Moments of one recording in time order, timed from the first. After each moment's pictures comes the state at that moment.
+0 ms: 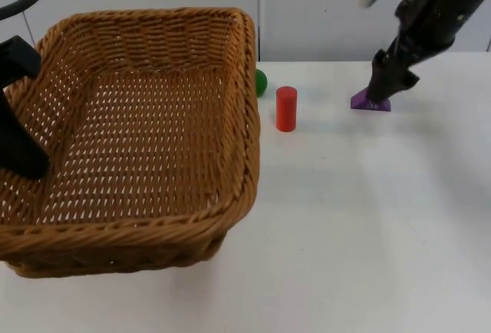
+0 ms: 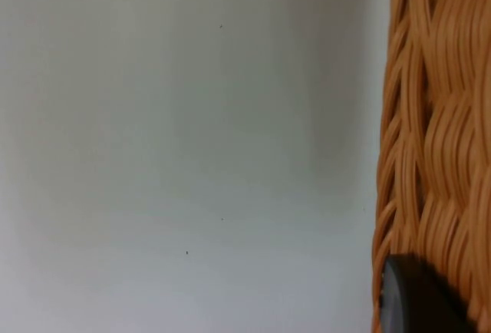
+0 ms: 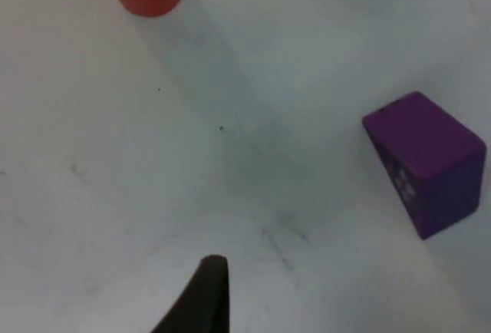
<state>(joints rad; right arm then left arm) 0.20 2.34 -1.96 0.19 0.87 -0.83 0.04 1.38 -0.76 -0.65 0.89 0.33</state>
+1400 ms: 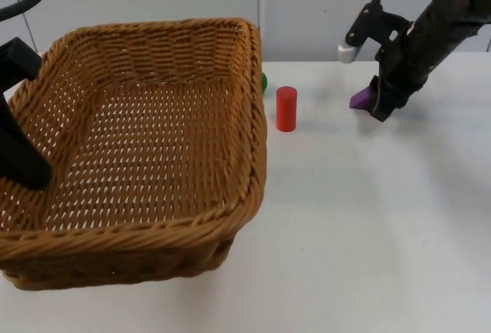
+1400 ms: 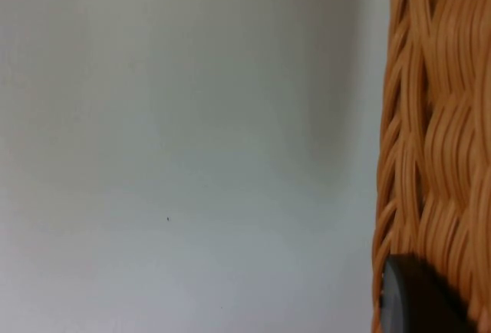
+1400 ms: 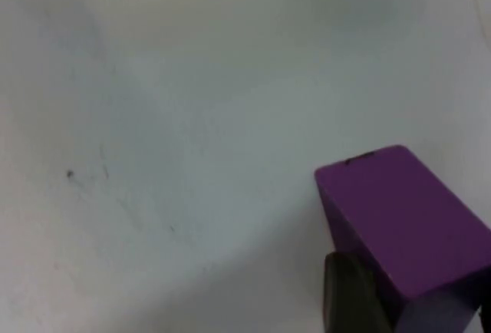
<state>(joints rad) 0.20 2.54 -2.04 0.13 0.62 -0.95 0.04 1.38 -0.76 -0.66 0.95 0.30</state>
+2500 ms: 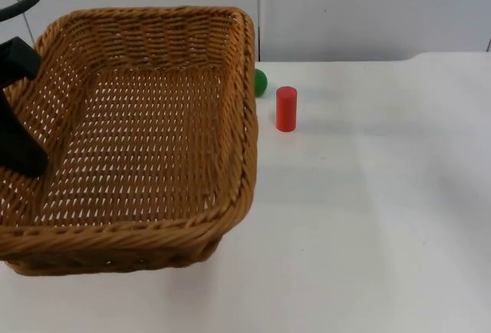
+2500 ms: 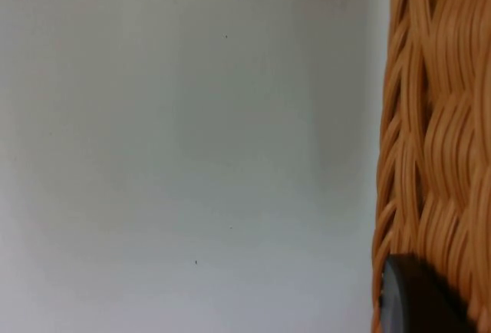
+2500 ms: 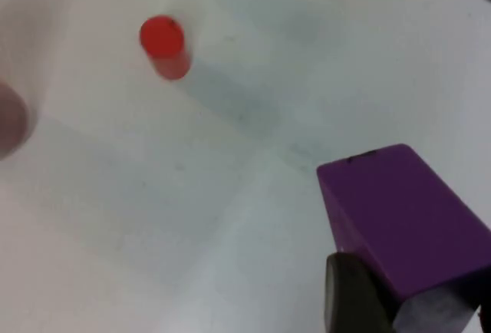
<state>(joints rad) 0.33 1.90 -1.82 -0.04 1.10 -0.17 0.04 1.38 -0.76 -0.65 0.87 0.34</state>
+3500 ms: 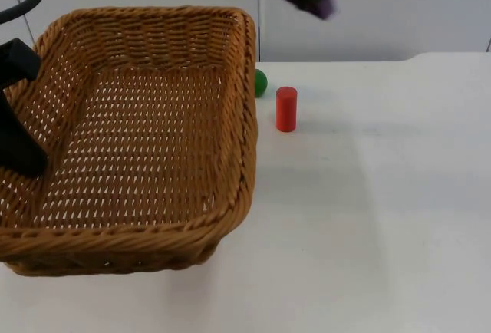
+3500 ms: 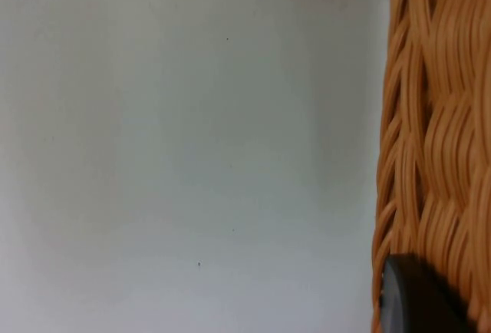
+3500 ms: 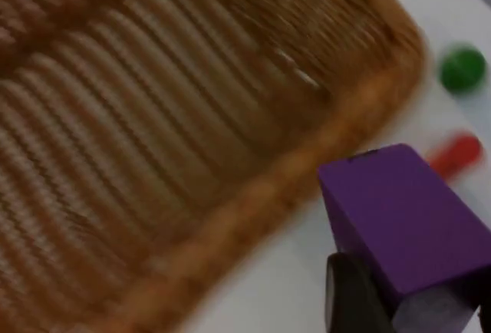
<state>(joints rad) 0.74 1.61 -1.42 -0.04 0.73 -0.13 0.04 1.38 -0.76 -0.65 0.87 0.35</state>
